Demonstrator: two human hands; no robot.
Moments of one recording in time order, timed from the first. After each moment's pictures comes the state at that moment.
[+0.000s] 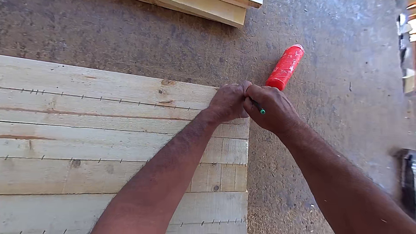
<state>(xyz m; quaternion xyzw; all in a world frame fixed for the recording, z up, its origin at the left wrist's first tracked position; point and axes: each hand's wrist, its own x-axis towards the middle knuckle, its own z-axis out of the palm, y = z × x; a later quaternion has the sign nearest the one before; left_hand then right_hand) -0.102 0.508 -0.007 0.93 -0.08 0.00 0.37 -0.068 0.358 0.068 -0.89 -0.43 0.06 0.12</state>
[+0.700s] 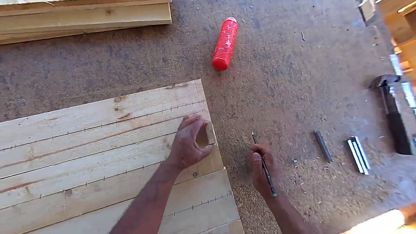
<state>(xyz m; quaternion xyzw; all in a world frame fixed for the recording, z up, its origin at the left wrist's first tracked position) -0.245 0.465 -0.008 0.90 -0.10 0.03 0.42 -0.304 0.183 -0.011 -0.89 -0.03 -0.05 0.45</state>
